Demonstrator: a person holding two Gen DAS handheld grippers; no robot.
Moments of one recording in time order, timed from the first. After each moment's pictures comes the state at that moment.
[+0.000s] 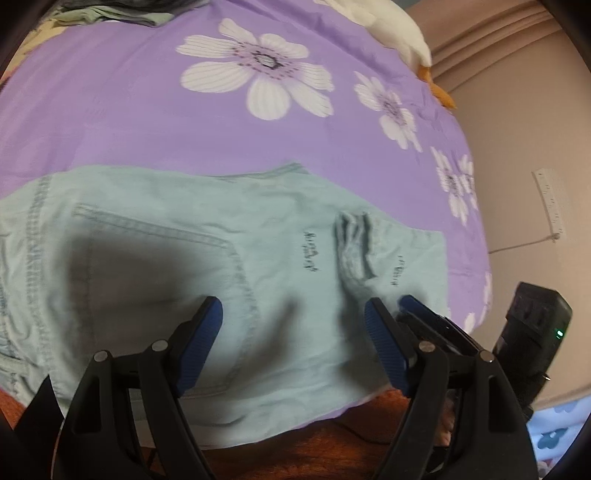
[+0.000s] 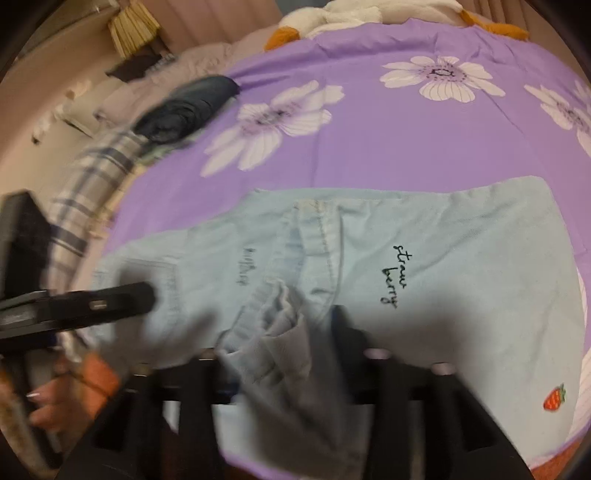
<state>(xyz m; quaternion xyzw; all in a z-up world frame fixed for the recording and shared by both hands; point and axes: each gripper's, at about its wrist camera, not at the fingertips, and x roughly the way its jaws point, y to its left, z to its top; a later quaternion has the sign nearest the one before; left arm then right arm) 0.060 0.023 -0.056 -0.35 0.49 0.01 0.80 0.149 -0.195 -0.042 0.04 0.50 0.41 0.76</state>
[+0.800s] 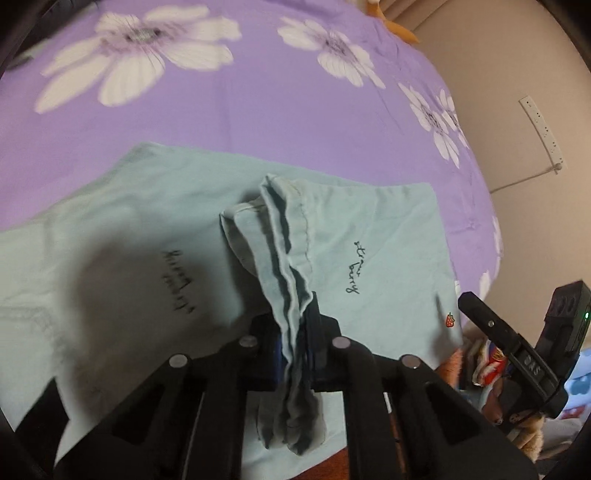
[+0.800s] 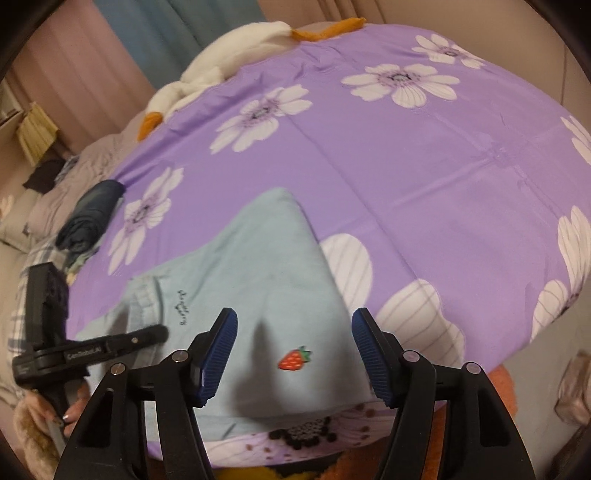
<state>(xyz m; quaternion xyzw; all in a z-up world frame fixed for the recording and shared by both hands) 0.136 -0.052 -0.082 -0.24 0.53 -0.05 0.81 0.175 -0.322 -0.050 0.12 0.50 0.18 0.84</state>
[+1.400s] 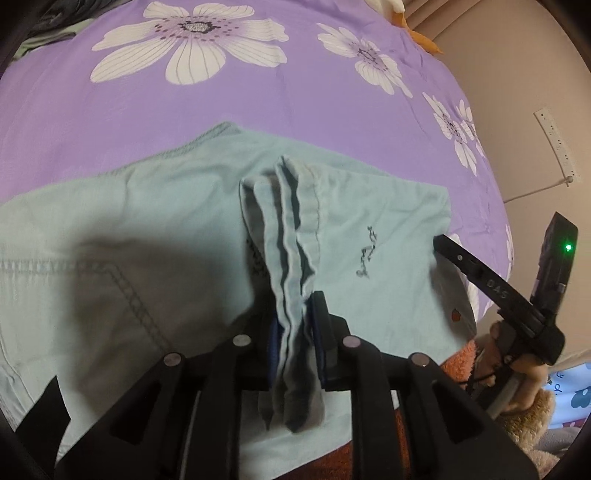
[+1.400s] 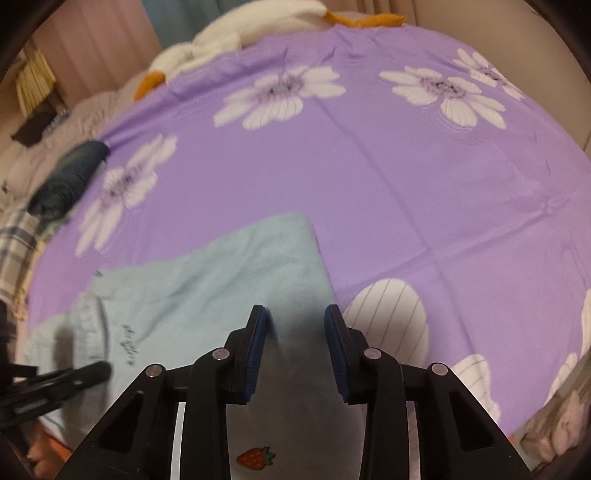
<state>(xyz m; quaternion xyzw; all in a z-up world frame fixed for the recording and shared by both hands) 0.105 -0.020 -0.092 -0.27 0.53 -0.03 0.80 0.216 -0.261 -0.073 0.01 0.51 0.19 0.84</state>
